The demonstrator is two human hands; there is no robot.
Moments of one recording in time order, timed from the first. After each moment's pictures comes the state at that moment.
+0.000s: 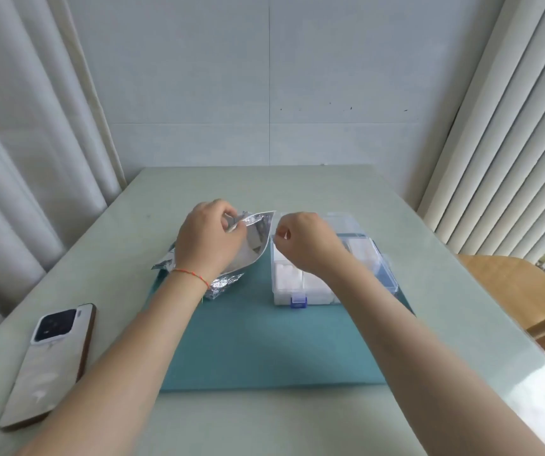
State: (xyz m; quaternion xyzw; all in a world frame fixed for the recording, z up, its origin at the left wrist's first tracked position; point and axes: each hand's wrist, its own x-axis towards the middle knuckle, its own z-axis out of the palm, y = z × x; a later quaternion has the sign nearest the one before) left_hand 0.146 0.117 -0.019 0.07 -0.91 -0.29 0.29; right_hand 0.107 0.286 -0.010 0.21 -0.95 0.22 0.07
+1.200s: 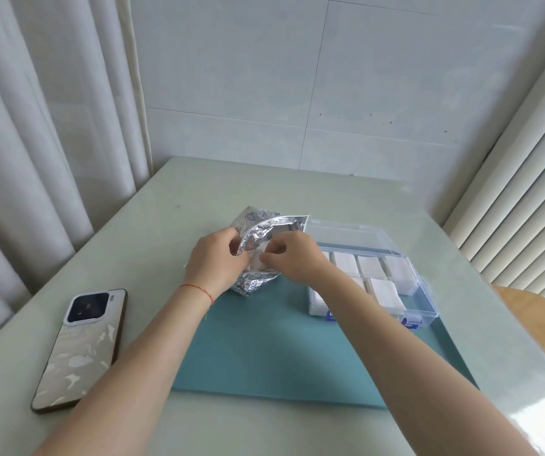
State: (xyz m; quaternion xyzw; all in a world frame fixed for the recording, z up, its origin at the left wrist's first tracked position) left_hand 0.157 0.059 -0.063 0.11 -0.90 -0.35 0.22; right_hand 0.101 0.211 -0.039 0.22 -0.91 0.34 -0.05
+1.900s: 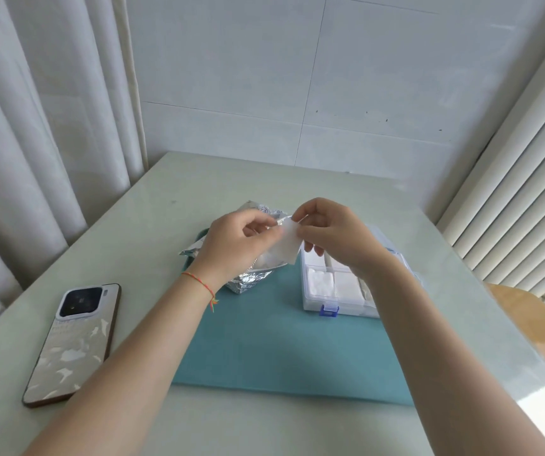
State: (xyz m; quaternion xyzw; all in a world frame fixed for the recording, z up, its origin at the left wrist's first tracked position) left_hand 0.168 0.089 -0.025 0.01 -0.82 -0.53 0.20; right_hand 0.114 0.267 0.011 0.24 -0.82 0.52 -0.07
